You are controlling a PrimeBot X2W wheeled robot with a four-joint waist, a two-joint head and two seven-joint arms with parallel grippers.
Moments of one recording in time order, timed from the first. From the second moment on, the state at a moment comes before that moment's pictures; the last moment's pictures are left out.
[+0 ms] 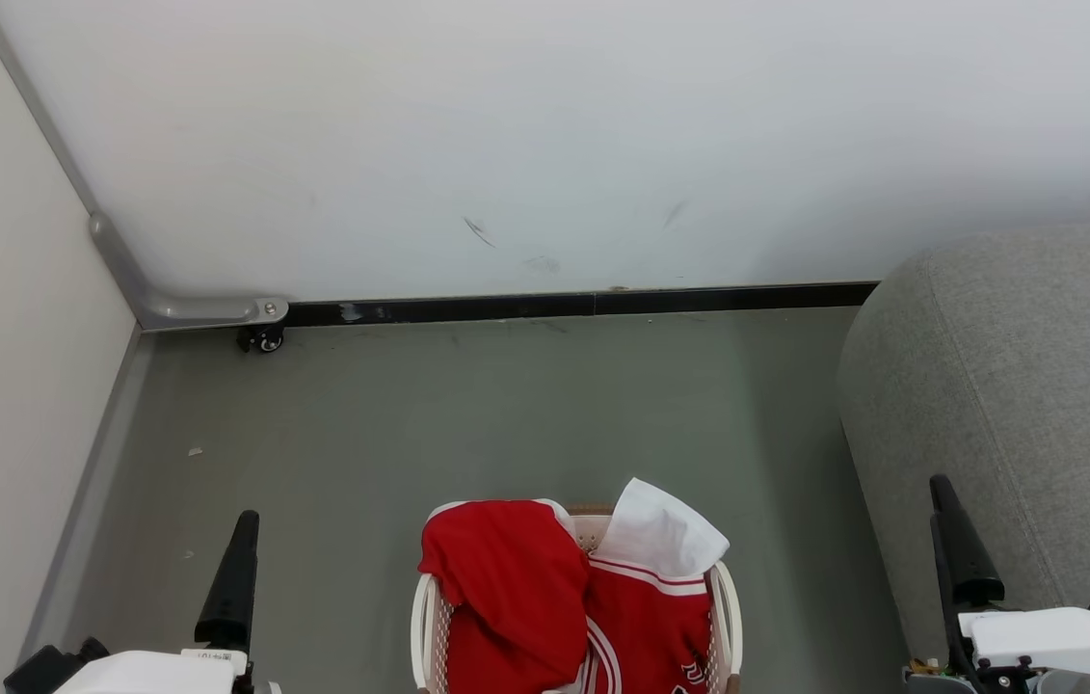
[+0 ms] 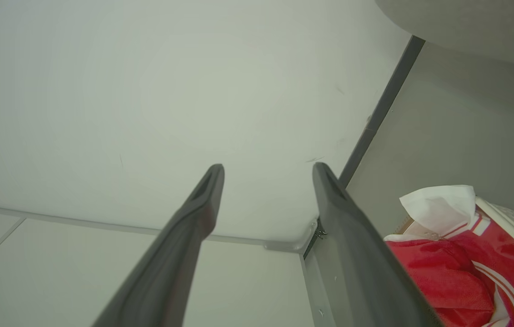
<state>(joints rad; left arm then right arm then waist) -0.01 0.03 0.02 0.27 -1.40 -0.11 0.00 -0.01 -0.05 -0.03 0.32 1.37 0.12 0.00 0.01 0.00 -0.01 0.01</state>
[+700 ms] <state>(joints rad) -0.01 0.04 -0.03 0.18 -1.00 -0.07 -0.07 -0.03 -0.05 0.01 0.33 1.03 0.12 -0.08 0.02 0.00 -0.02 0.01</state>
